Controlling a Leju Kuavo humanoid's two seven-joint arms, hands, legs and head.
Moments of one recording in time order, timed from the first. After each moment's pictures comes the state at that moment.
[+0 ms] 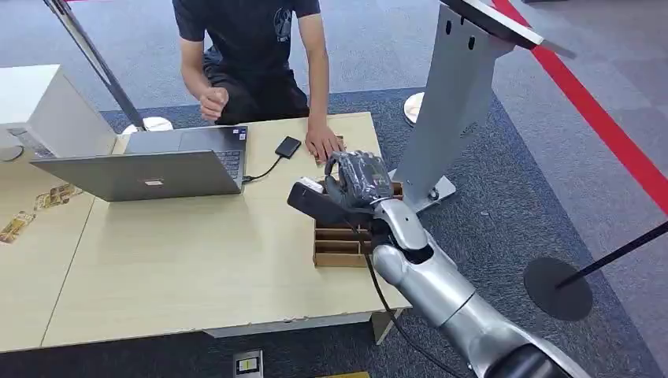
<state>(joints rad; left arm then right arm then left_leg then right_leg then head) -0.10 -0.03 -0.54 -0.23 1.45 0.63 0.01 -0.60 -0.05 0.80 -1.22 0.65 -0.13 0.16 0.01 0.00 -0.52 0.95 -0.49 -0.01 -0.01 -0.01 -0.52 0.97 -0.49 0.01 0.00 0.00</state>
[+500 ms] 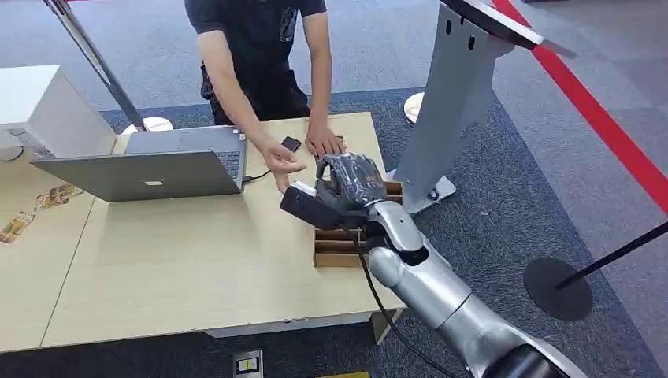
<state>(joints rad) -0.11 -0.05 -0.63 -0.24 1.39 0.66 0.11 -0.60 -0.04 0.82 -1.22 0.61 -0.13 0.15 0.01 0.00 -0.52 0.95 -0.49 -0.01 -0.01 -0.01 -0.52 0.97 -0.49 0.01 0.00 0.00</state>
